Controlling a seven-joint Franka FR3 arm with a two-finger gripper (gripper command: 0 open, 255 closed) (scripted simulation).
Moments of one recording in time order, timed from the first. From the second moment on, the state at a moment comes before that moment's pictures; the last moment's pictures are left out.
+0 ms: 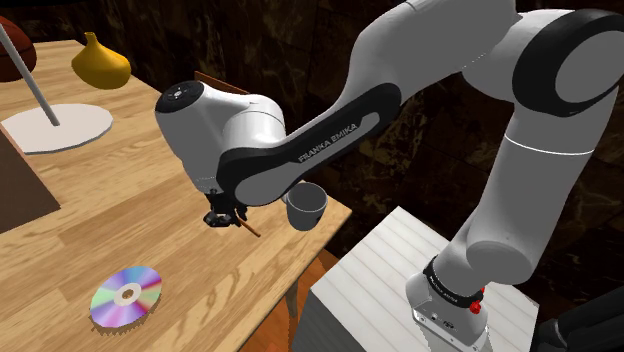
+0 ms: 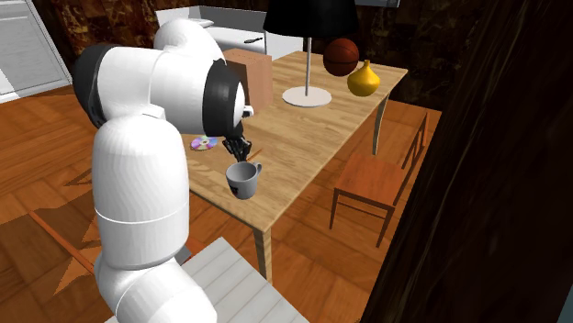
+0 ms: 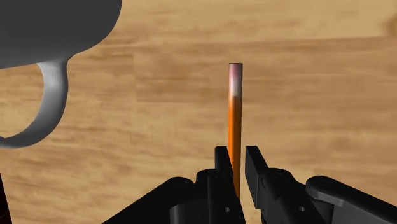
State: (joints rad) arm 0.08 0.28 0.68 -1.98 -0.39 2.02 0.81
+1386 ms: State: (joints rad) arm 0.06 0.15 0.71 -1.84 -0.28 1.80 0.70
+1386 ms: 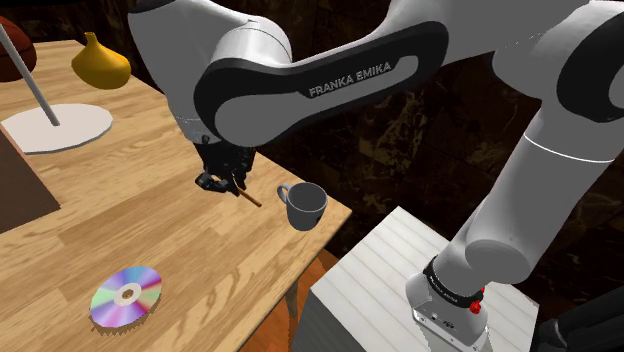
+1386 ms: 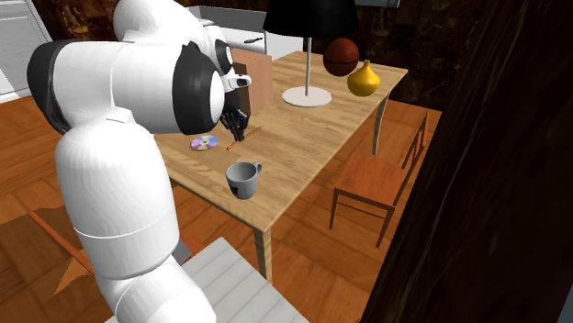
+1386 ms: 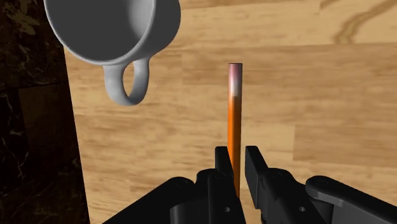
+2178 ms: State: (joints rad) arm 0.05 0.10 0.72 -1.74 -0.24 1.66 0.66
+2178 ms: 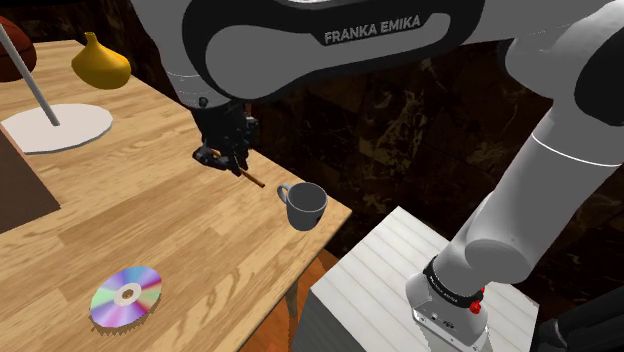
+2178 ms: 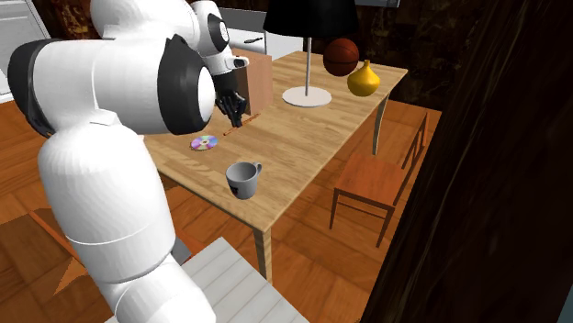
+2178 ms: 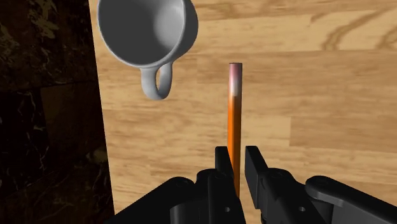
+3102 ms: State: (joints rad) arm 0.03 -0.47 0.54 -2.24 0.03 1.73 0.36
